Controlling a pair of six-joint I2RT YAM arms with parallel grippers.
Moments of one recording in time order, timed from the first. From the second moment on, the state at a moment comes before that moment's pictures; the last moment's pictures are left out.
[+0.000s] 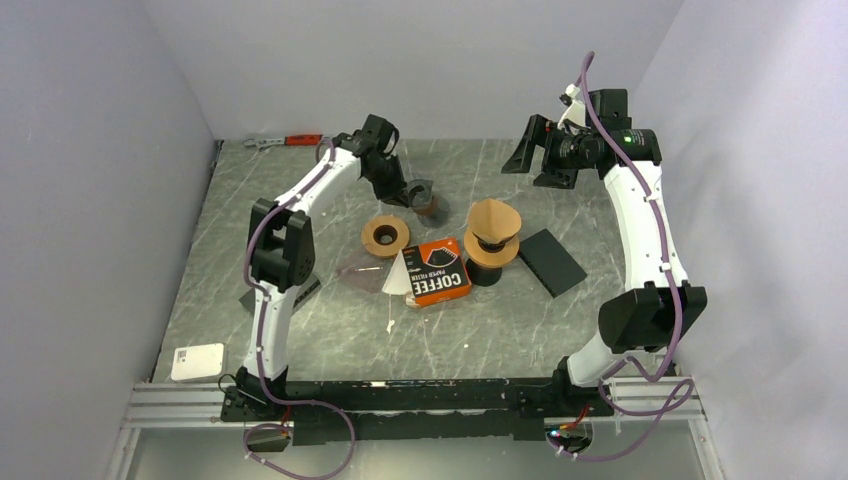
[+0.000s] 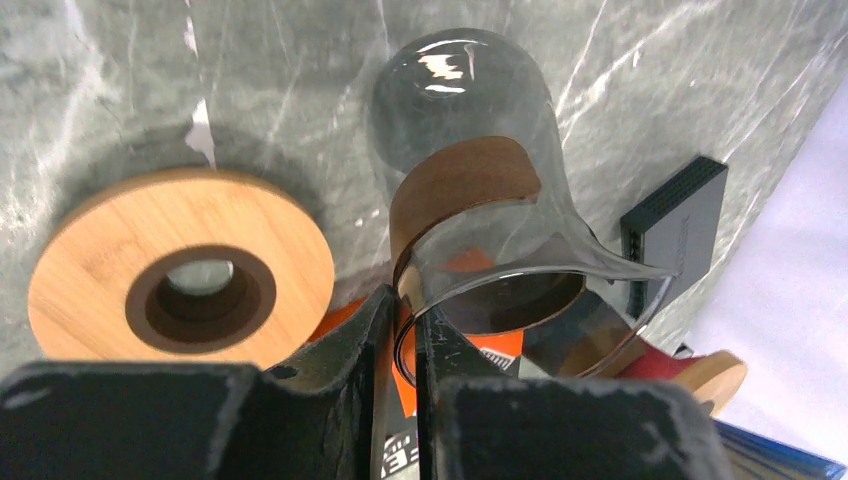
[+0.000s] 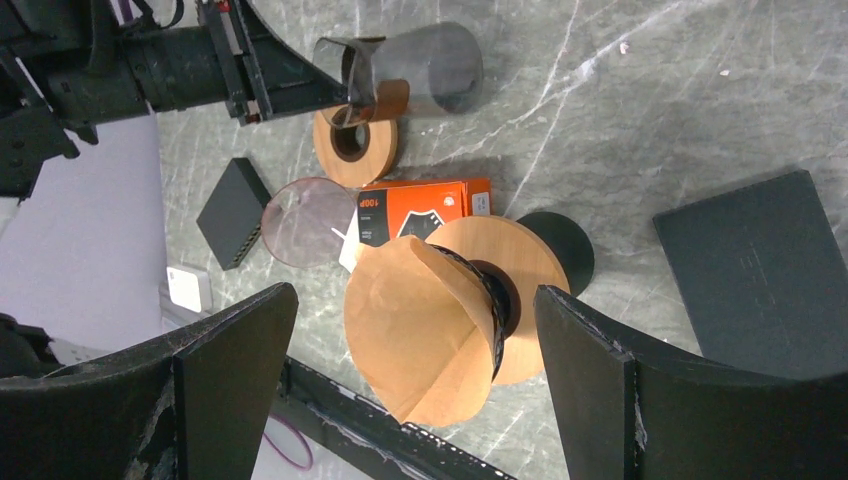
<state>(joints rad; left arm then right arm) -0.42 2.23 2.05 -0.85 0.29 -0.69 0.03 1.59 1.82 -1.05 -0.50 0.32</state>
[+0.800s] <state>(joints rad) -0.45 2.07 1.95 -1.04 0.25 -0.62 0.03 1.60 1.82 -1.05 -0.50 0.31</state>
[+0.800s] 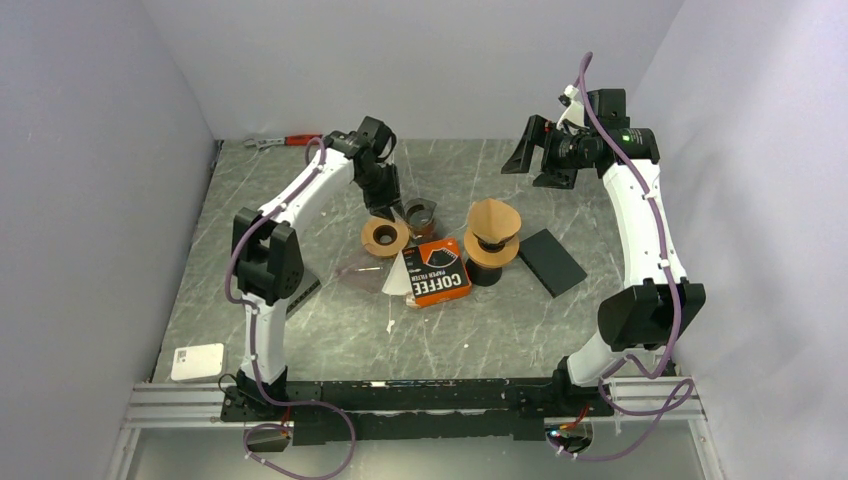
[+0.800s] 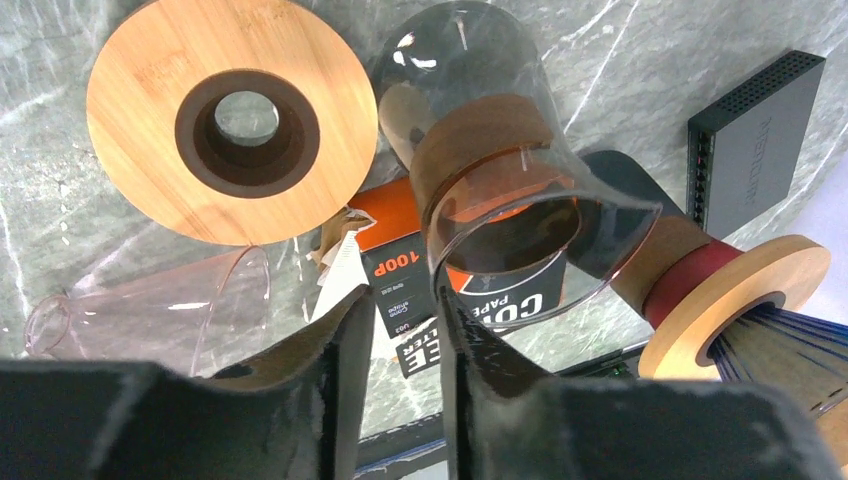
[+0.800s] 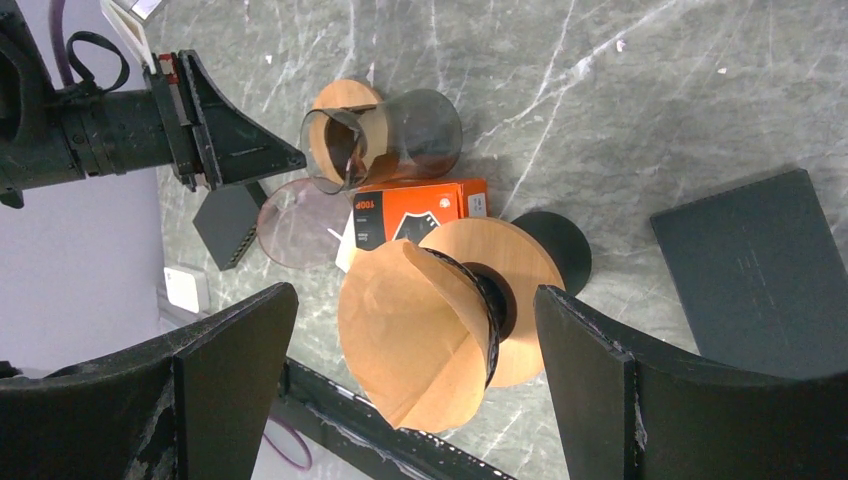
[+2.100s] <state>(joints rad) -0.36 2.00 1.70 -0.85 0.12 -0.43 0.01 1.61 1.86 -1.05 -0.46 0.32</state>
